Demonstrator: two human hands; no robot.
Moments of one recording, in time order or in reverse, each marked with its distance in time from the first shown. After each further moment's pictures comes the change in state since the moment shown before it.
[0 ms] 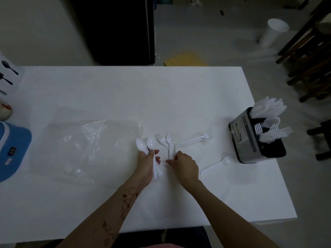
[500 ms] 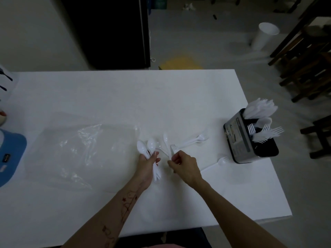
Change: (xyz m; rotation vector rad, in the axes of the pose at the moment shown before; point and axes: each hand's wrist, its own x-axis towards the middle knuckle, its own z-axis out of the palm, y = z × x) left_hand -0.003 -0.004 0.003 0.018 -0.070 0.038; right_hand -0.002 0.016 -0.024 0.442 -0.115 0.009
